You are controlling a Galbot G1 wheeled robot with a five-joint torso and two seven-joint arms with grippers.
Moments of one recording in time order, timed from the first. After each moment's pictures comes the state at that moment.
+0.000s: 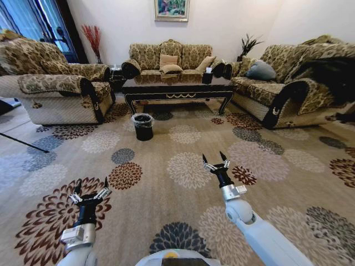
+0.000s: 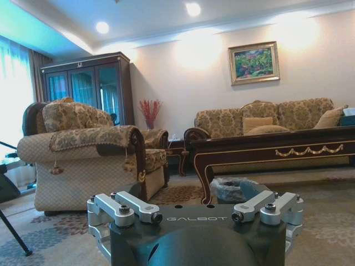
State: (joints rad) left arm 1.80 -1.51 -0.79 -2.23 -0.12 -0.16 -0.09; right arm -1.22 0.93 0.20 1.82 0.49 0.43 0.21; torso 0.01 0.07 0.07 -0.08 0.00
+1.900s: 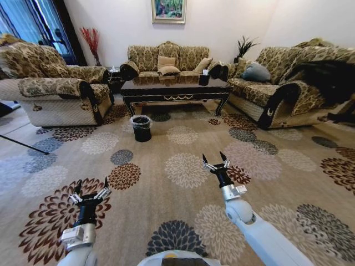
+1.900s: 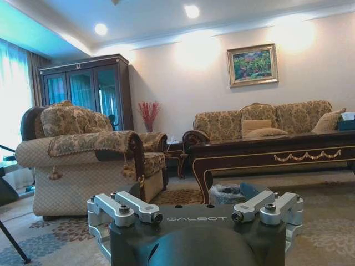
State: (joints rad) left arm 1.79 -1.51 -0.79 -2.23 -0.12 -0.16 -0.09; right arm -1.22 0.93 0.20 1.82 0.49 0.43 0.21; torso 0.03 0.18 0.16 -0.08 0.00
